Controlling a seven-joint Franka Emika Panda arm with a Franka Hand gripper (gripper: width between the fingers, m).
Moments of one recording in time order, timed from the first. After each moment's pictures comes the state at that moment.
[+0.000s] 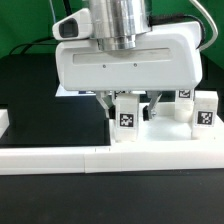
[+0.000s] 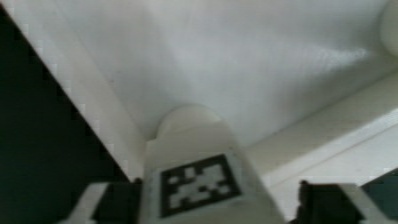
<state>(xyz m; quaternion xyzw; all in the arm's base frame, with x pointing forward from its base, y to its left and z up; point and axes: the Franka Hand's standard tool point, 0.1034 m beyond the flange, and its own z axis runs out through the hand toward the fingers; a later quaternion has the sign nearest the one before) 0.618 0.006 0.056 -0.97 0.25 -0.03 0.06</state>
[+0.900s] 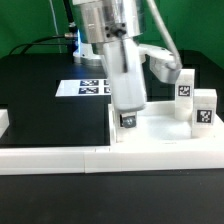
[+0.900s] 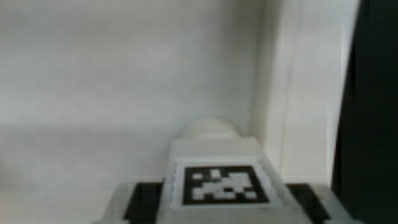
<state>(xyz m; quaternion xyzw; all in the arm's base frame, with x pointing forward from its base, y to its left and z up) 0.622 0.006 0.054 -0.67 0.73 0.03 0.08</state>
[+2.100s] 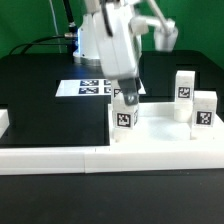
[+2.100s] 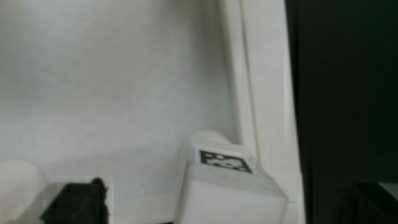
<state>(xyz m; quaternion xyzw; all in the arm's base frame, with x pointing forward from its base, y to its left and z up) 0.619 0.014 0.098 -0.65 0.75 0.03 0.12</state>
